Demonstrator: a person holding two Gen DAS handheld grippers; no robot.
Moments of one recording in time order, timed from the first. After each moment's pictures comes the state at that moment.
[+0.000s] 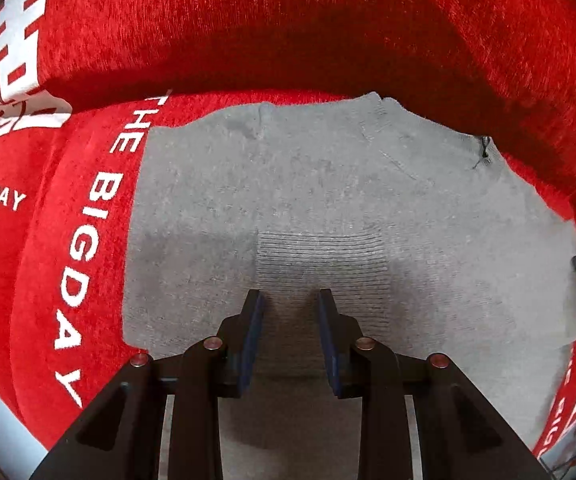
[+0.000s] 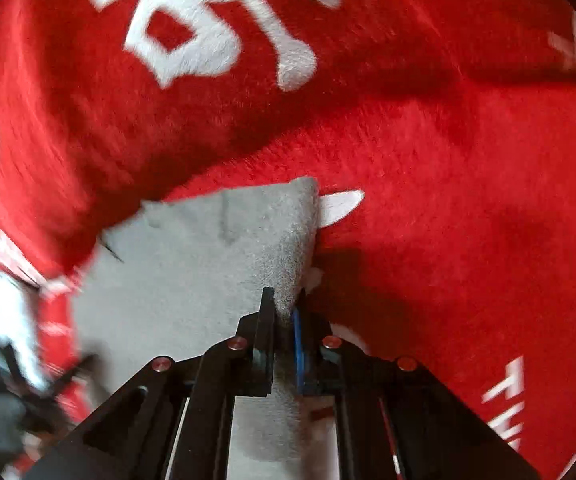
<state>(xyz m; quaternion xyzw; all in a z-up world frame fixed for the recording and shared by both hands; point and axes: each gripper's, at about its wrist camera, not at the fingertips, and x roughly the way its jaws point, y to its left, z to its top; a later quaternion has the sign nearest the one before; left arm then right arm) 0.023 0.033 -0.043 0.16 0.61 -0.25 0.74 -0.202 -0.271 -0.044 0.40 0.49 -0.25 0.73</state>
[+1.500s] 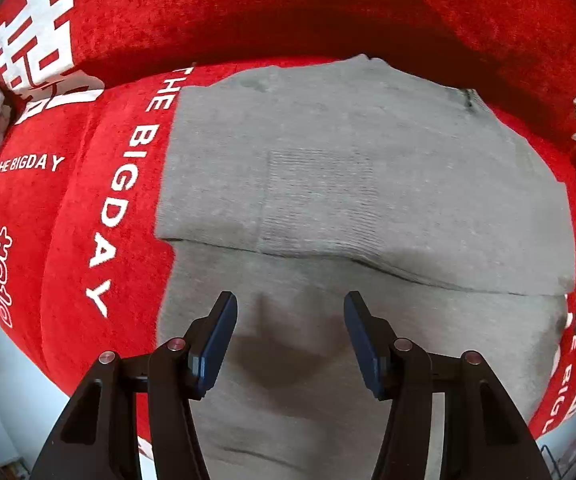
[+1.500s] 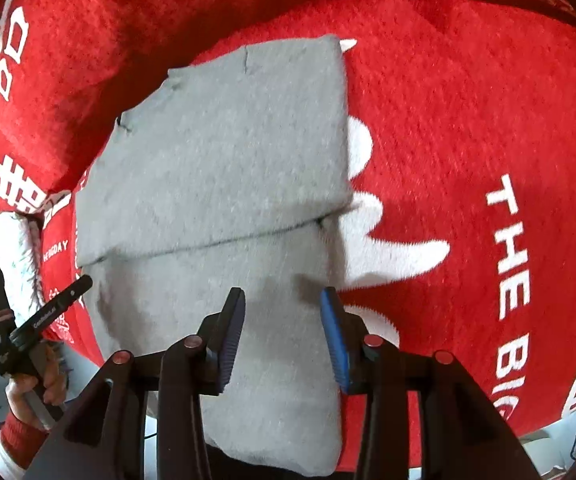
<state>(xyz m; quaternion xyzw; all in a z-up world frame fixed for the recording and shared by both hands) -0.033 0.052 -0.009 0.20 0.63 -0.21 0.72 -0.266 -0.182 -0.025 0.44 0.56 -0.19 0.68</state>
